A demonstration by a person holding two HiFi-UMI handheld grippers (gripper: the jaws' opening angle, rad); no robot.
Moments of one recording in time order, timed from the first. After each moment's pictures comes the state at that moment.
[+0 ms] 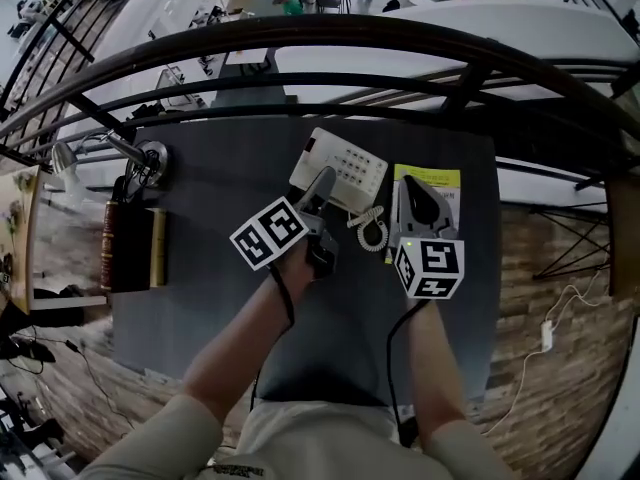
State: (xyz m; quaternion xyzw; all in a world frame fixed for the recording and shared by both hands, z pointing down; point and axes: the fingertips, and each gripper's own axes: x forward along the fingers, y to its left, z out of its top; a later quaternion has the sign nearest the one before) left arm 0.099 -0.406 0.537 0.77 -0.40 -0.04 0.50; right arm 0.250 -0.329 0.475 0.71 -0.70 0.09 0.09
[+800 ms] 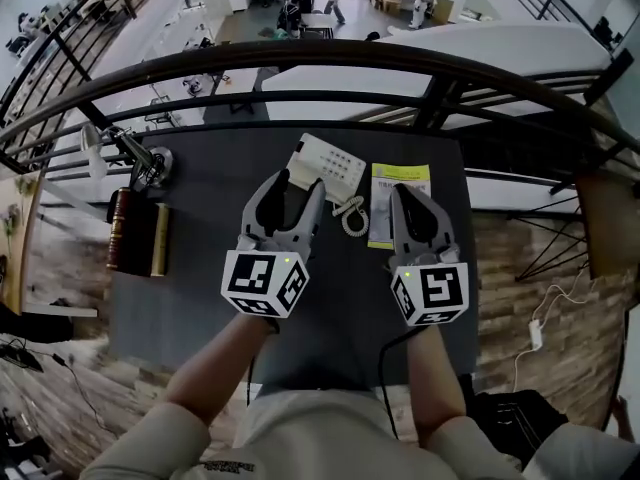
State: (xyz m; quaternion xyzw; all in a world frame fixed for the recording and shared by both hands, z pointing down) left arm 0.066 -0.272 0.332 0.93 -0.36 -0.06 0.09; right arm 0.193 -0.208 0.330 0.69 -0.72 -0.03 0.05
